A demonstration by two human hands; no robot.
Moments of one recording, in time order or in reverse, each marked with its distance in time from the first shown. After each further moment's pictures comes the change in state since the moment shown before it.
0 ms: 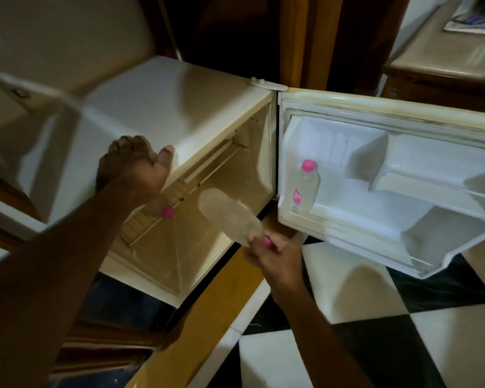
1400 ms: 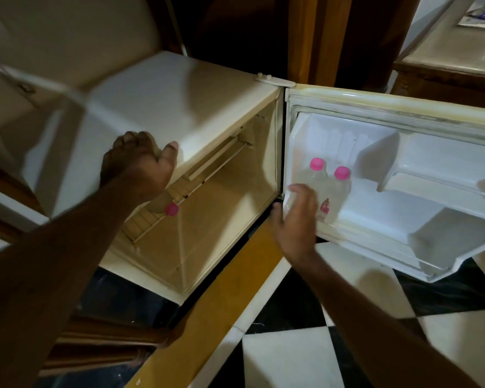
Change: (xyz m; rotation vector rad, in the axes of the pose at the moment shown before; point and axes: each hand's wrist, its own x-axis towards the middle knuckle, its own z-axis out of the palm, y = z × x) left_hand 0.002 -0.002 0.001 -0.008 -0.003 -0.025; right_hand 0.073 -0.012 -0.012 -0.749 0.335 -0.707
